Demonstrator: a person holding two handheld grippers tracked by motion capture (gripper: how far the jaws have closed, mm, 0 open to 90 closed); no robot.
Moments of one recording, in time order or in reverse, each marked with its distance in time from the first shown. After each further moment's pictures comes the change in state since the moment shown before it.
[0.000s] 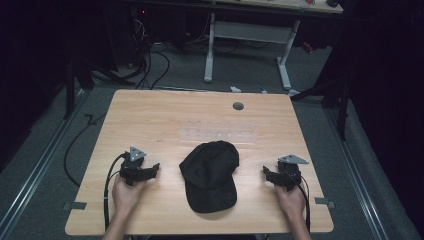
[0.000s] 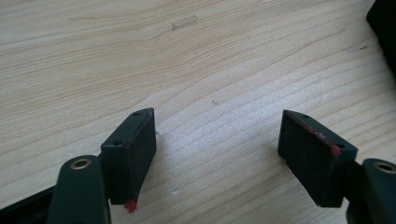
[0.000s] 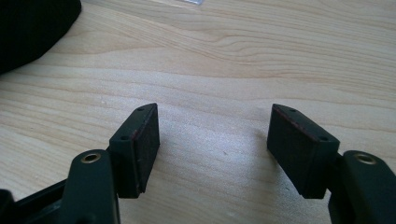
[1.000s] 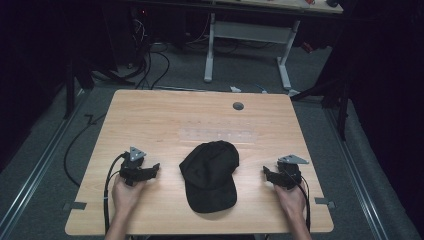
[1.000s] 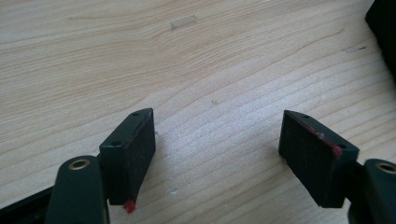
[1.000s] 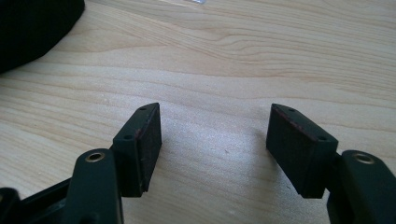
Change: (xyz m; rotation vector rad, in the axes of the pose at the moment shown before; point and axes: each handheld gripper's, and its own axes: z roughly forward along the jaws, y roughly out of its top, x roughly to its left) left arm 0.000 0.000 0.000 0.002 0.000 0.002; right arm -0.001 0.000 -0.001 0.005 0.011 -0.005
